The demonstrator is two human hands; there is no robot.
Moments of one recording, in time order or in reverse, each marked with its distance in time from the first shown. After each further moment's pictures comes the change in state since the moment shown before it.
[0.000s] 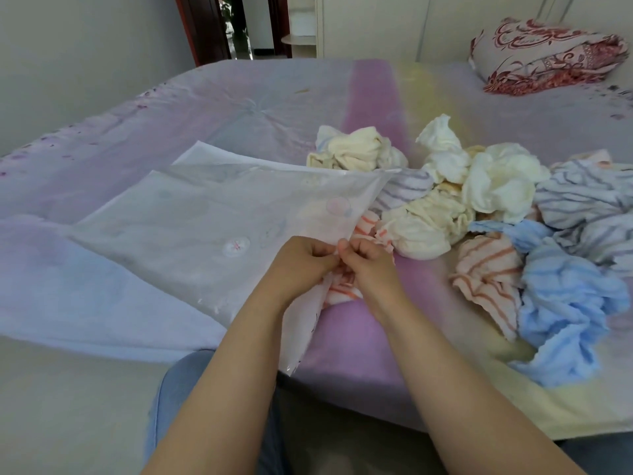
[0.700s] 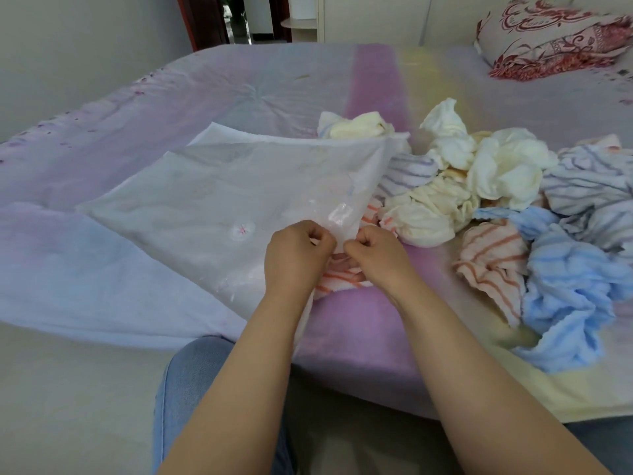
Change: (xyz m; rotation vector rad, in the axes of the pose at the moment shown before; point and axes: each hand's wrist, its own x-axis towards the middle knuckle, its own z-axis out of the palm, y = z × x) left_hand -0.006 -0.006 0.013 0.243 0.463 0.065; right_hand -0.012 -0.023 -0.008 -0.376 -0.094 0.023
